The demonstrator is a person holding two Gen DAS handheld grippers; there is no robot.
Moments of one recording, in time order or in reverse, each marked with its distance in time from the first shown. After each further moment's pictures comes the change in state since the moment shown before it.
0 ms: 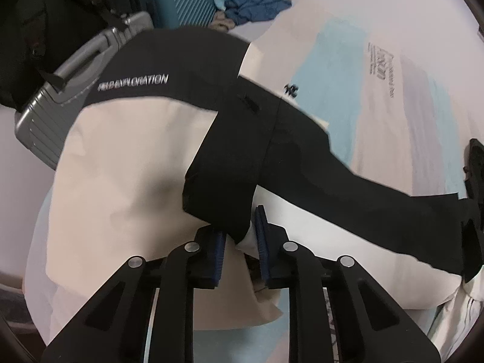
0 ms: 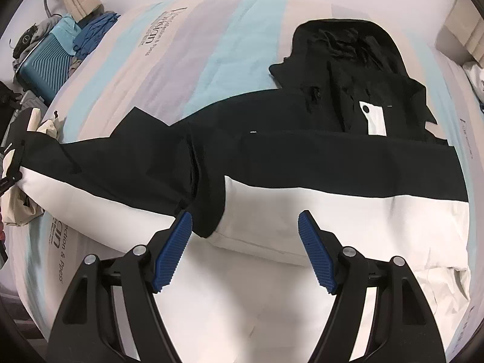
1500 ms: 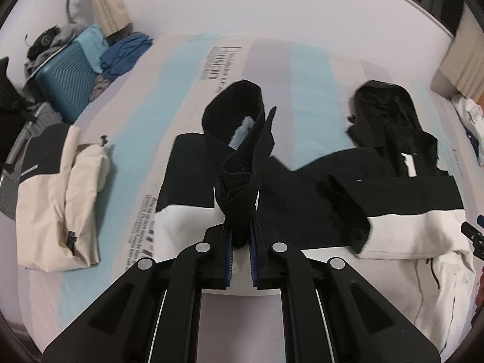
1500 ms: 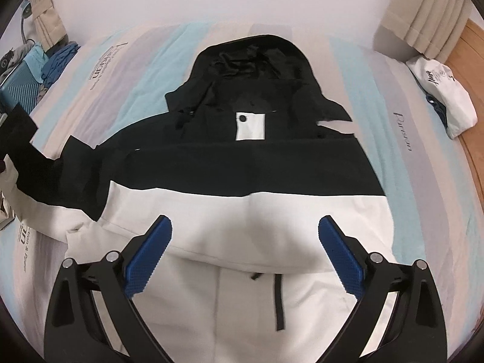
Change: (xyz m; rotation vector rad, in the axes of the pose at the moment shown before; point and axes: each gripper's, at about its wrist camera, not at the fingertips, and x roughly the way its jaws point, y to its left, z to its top) left arm -0.123 -0.290 -0.066 0.301 -0.073 -0.186; right arm -0.065 -0.155 -0.032 0.063 -0.125 -0.158
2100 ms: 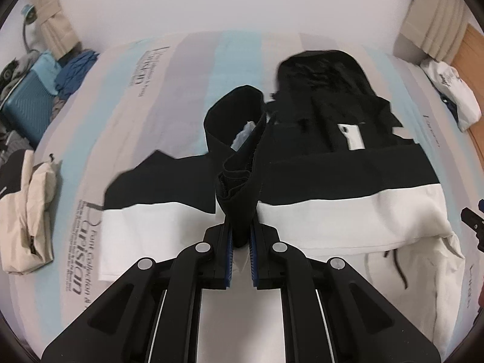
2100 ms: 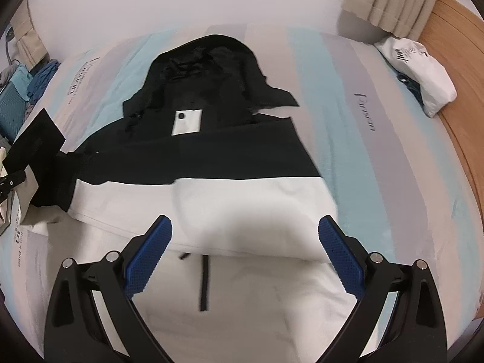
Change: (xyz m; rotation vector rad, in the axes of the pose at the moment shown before) left arm 0.008 -0.168 -0.016 0.125 0.035 -0.075; right arm -0.020 -0.105 -0.023 0.077 0.004 -0.037
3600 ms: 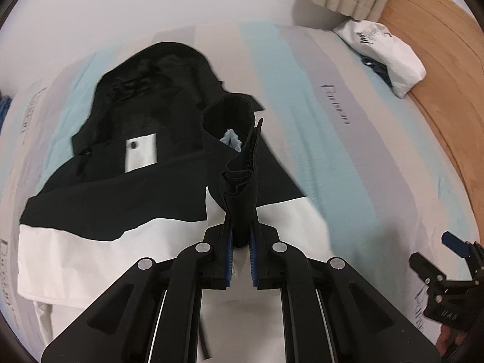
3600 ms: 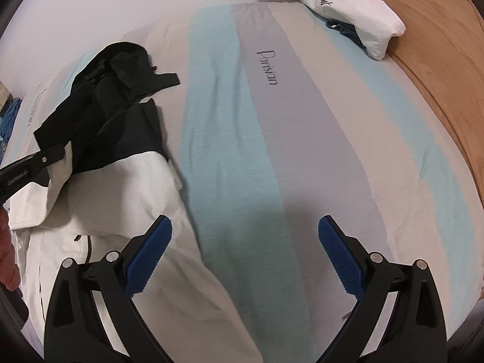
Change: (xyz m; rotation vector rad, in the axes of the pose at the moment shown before) left arm 0.037 -0.335 0.024 0.157 0.014 -0.218; right arm 0.022 -0.228 -0.047 0.190 0.059 -0.040
